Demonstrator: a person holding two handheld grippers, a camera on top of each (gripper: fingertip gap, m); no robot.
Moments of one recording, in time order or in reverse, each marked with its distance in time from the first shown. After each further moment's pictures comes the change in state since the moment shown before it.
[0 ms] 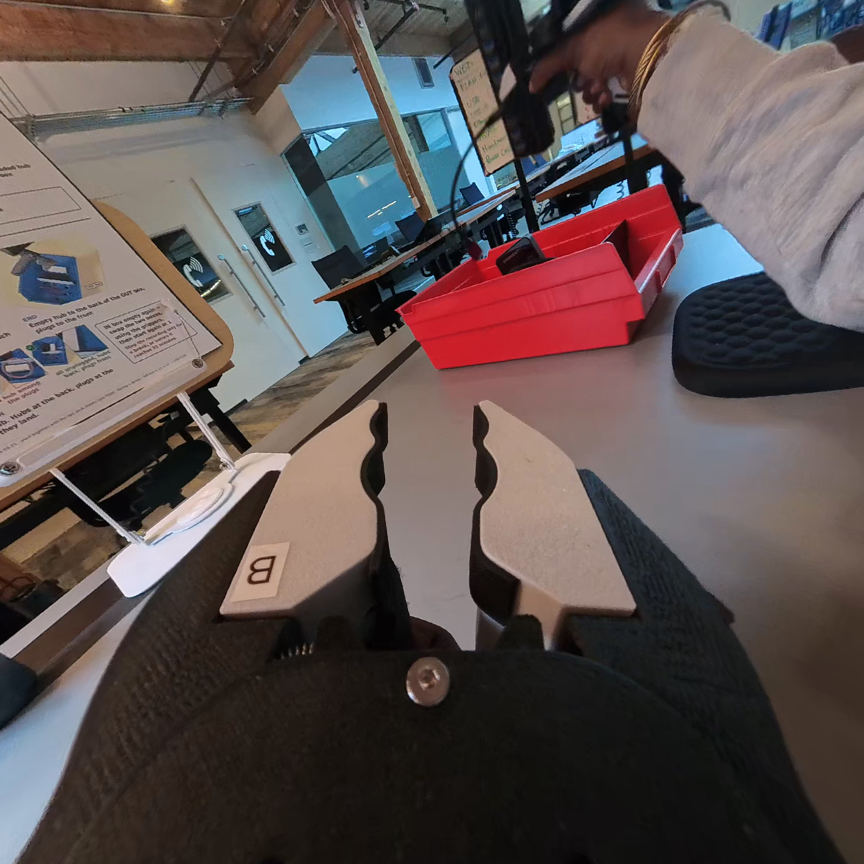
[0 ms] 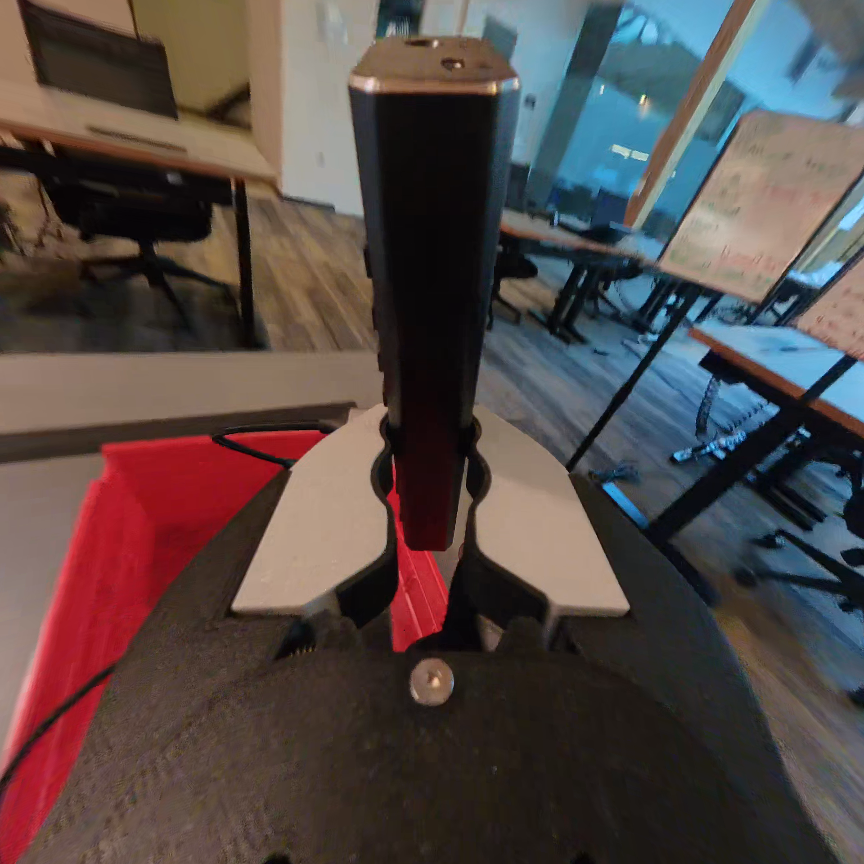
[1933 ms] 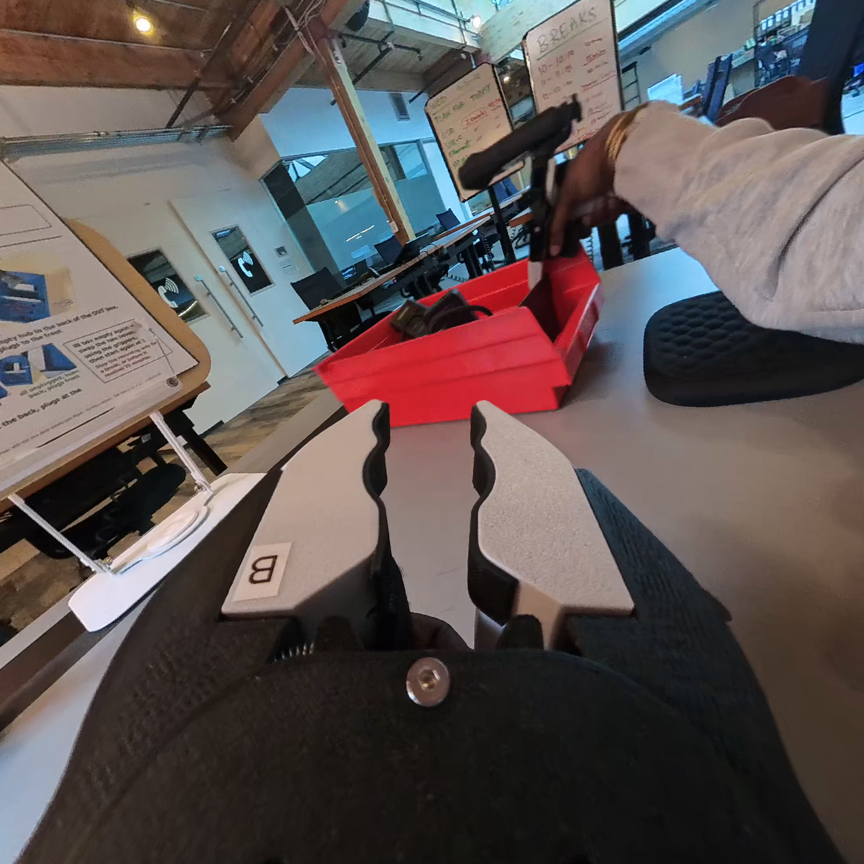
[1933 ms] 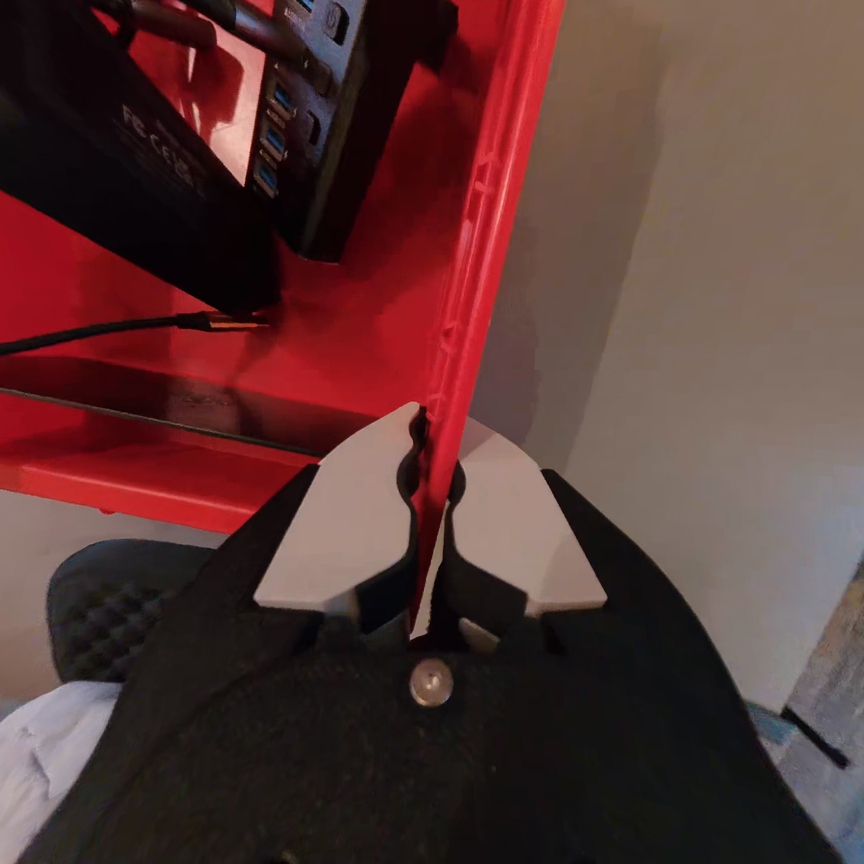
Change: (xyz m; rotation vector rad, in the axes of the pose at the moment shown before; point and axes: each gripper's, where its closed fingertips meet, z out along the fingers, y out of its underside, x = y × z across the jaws) left arm 0.006 -0.004 0.002 0.052 0.054 -0.012; right arm -0.095 0.192 -0.022 -0.969 -0.736 -0.199
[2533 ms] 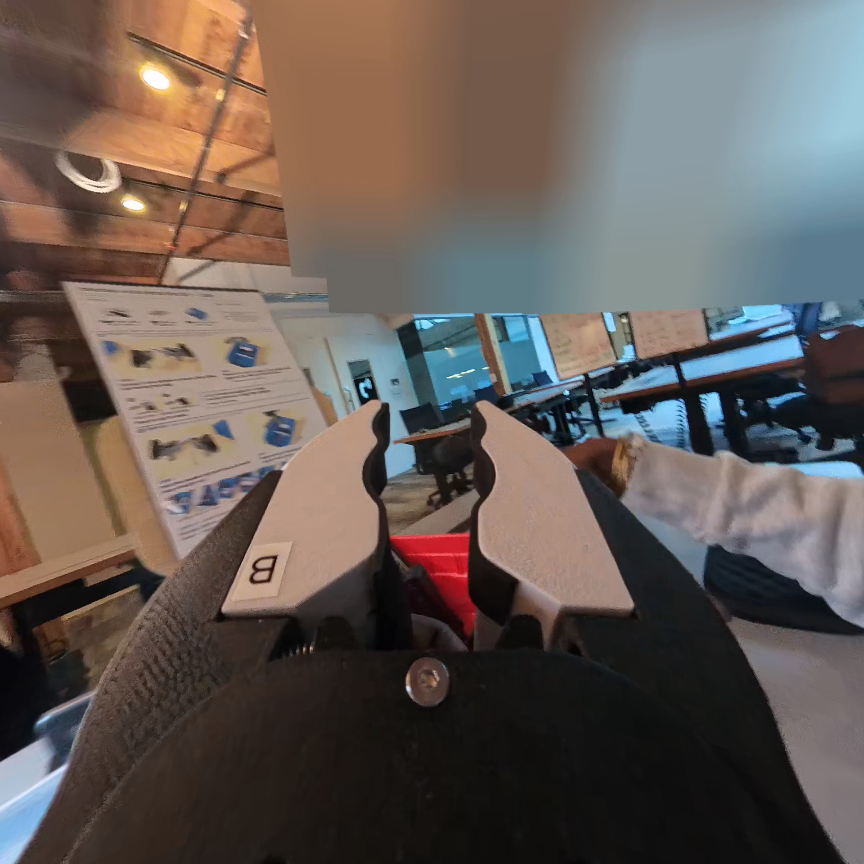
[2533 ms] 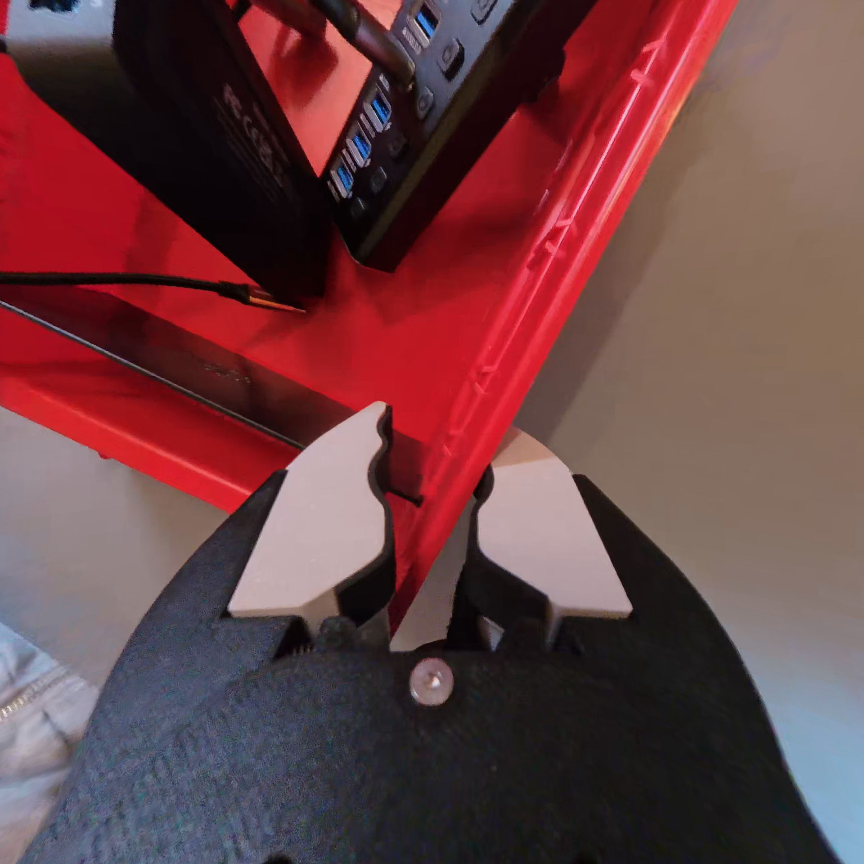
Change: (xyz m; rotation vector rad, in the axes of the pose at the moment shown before) left arm -0.078 -0.137 -0.113 0.343 -0.277 -0.069; right arm -0.271 -0.084 0.043 0.006 -0.214 -0.408
